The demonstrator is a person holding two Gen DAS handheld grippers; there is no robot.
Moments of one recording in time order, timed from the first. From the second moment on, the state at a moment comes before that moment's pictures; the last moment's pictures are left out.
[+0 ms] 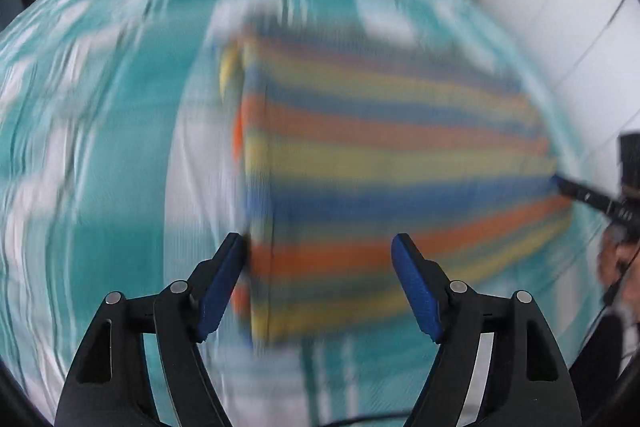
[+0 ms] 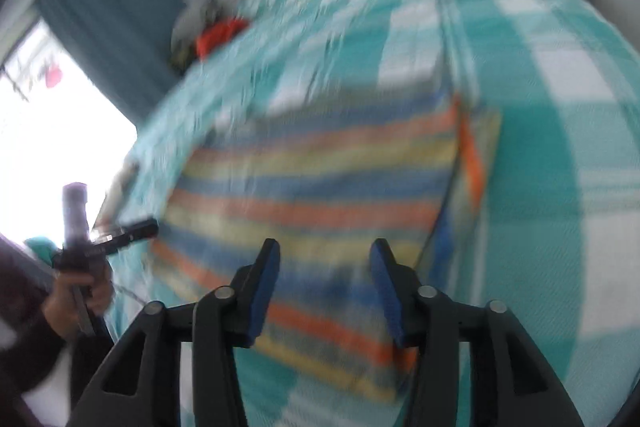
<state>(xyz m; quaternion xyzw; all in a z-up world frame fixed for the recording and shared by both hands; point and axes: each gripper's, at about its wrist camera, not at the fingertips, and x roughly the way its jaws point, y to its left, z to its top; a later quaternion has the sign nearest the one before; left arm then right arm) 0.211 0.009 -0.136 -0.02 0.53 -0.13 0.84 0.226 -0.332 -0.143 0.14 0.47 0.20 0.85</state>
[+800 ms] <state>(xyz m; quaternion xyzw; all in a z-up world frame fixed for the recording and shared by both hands) 0.078 0.008 -0.084 0.01 0.45 0.01 0.89 0.042 -0.329 -0.172 -0.02 0.43 0.00 0.90</state>
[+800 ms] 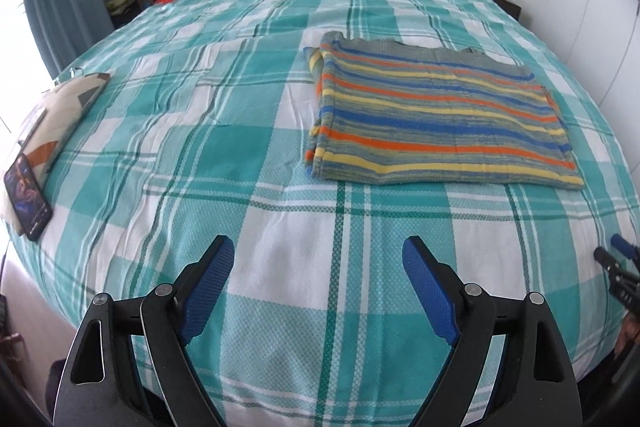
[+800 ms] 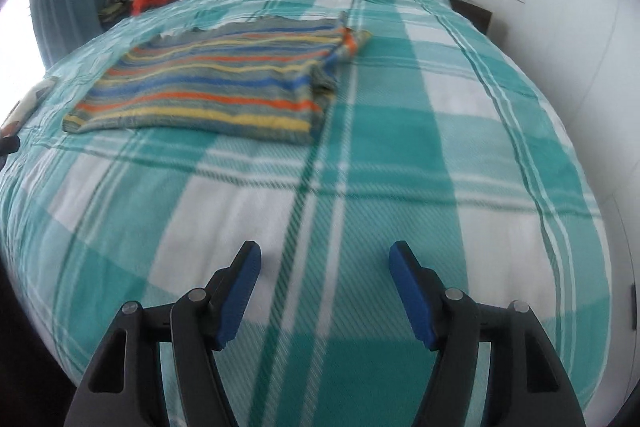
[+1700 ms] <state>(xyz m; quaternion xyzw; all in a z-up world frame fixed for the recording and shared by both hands) 0.077 0.006 -0.164 -0.01 0.48 0.01 0.88 0.032 -0.330 -0.199 -0.02 0.40 -0.04 0.92</state>
